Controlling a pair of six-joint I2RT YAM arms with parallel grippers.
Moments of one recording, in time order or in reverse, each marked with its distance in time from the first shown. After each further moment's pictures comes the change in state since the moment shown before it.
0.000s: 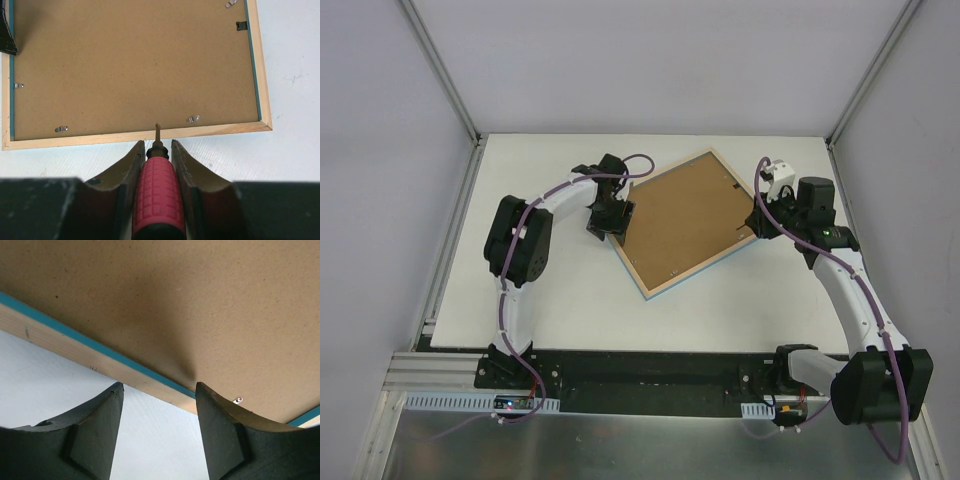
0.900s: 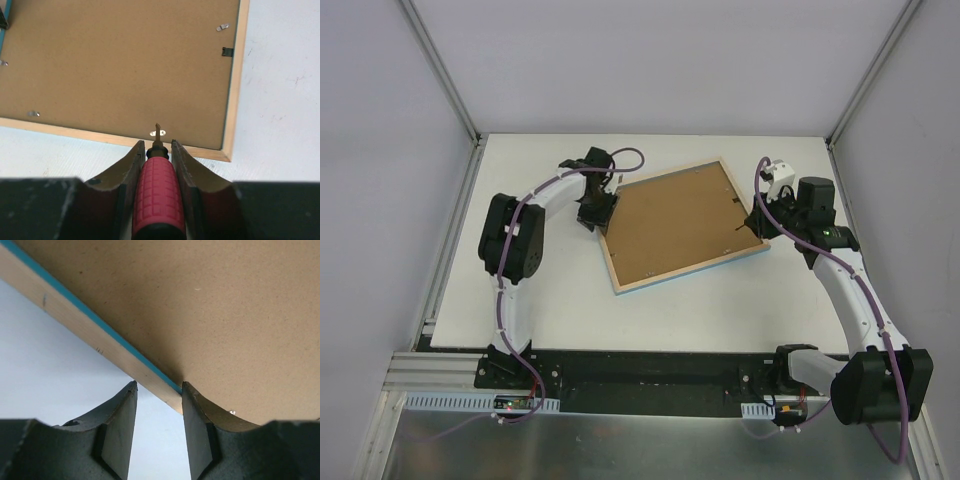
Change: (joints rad) left arm 0.064 0.006 0.016 0.007 -0.064 0.129; right arm 0.000 0.000 0.000 0.000 -0.013 0.002
